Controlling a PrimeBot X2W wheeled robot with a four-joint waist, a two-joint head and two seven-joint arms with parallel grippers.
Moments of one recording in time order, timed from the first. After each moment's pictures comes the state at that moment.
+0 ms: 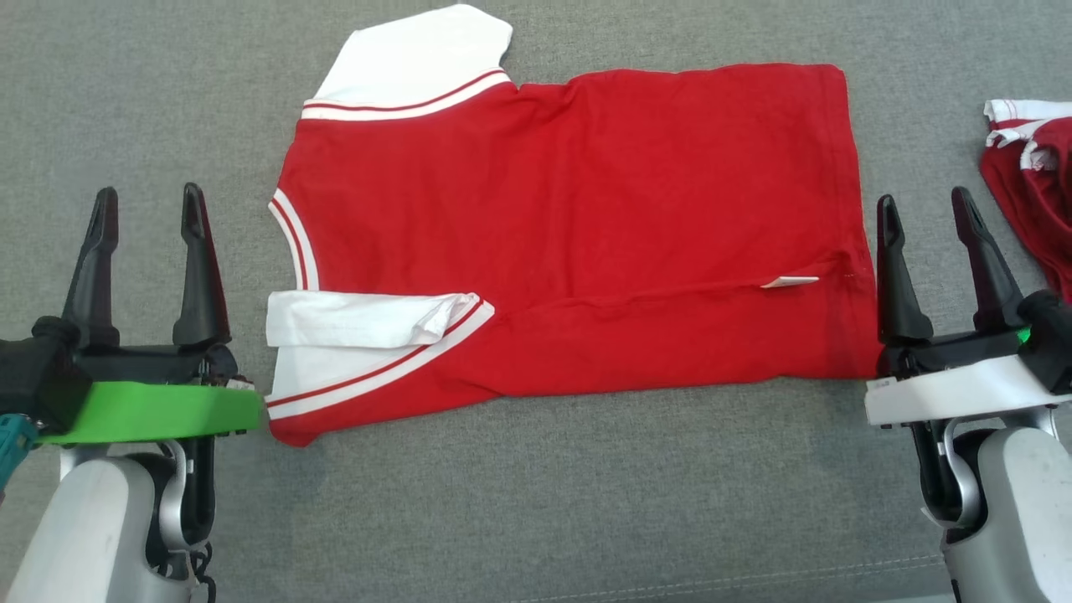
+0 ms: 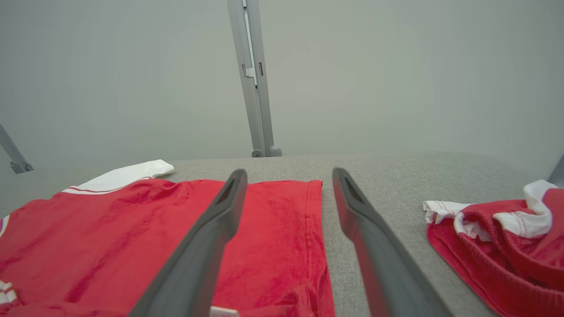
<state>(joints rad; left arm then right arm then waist) -0.29 0.36 -0.21 -0.02 -0.52 0.12 -0.26 -0.24 -0.17 -0.01 0.03 0.23 0.13 -0.25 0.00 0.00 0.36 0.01</state>
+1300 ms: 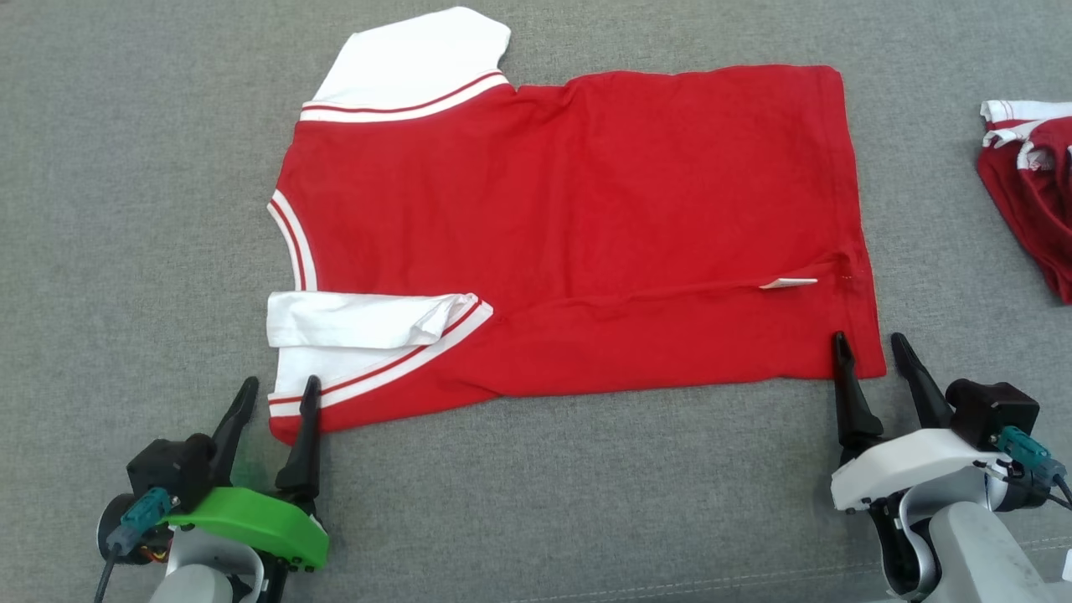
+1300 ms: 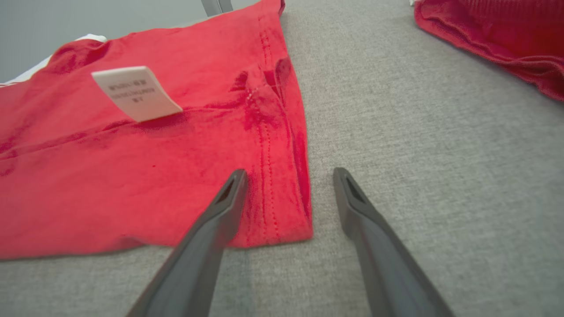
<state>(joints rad) -0.14 0.22 -0.20 0.32 -0.44 -0.11 -0.23 -0.17 -0.12 0.00 0.37 0.31 0.13 -0.26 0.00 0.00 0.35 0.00</state>
